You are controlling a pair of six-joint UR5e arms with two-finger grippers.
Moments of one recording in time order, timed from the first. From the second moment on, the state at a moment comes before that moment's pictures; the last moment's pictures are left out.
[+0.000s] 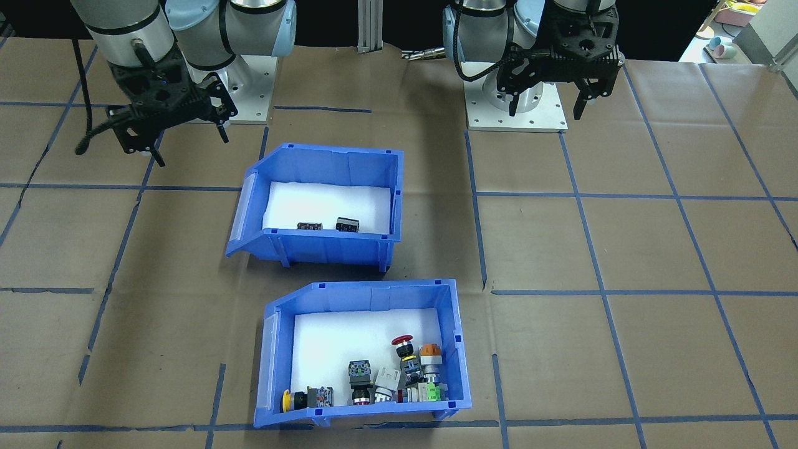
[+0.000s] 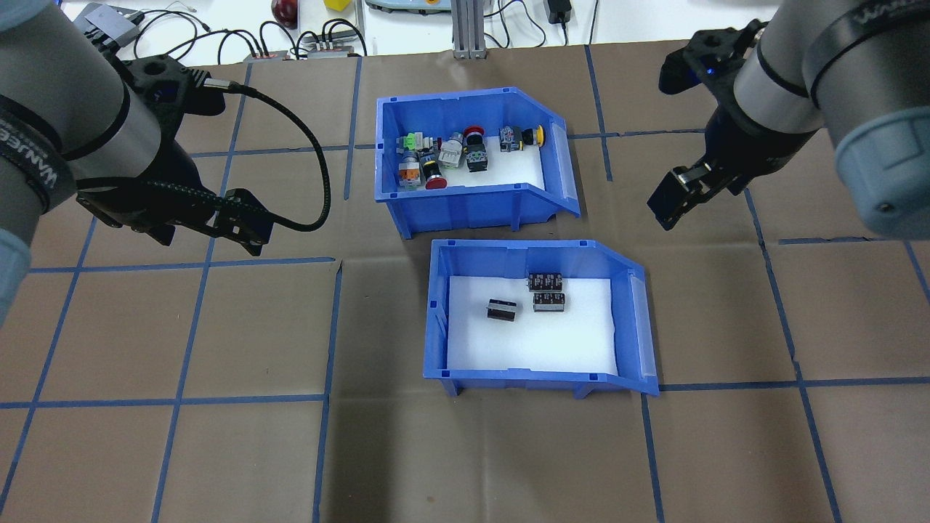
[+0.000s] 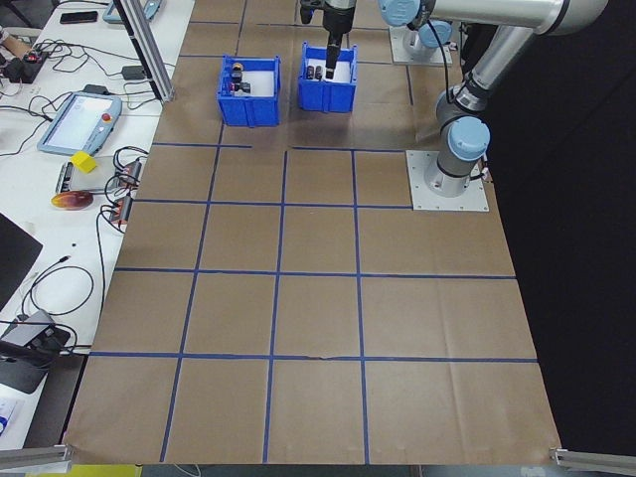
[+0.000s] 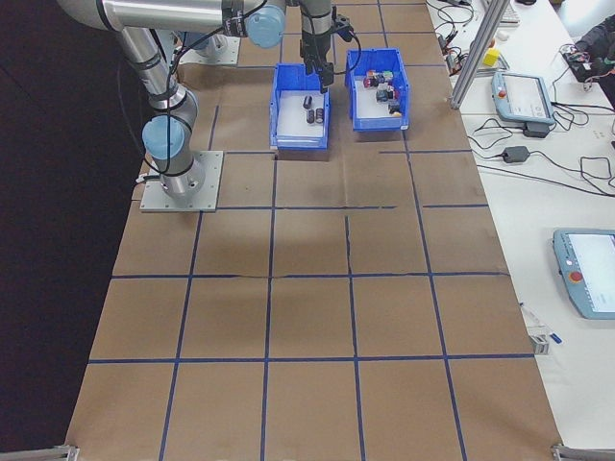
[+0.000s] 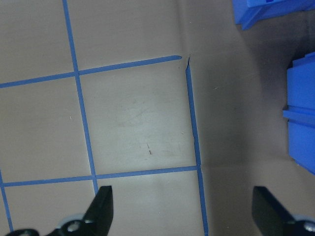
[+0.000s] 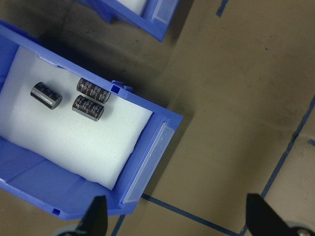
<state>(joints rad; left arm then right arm) -1.58 -1.34 -1.76 -1.54 1.66 0.12 1.53 -1.68 1.71 -1.65 -1.54 -0.39</state>
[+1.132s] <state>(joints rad) -1.58 -1.34 -1.76 -1.54 1.66 0.12 1.53 -1.58 1.63 -1.60 -1.55 -0.07</state>
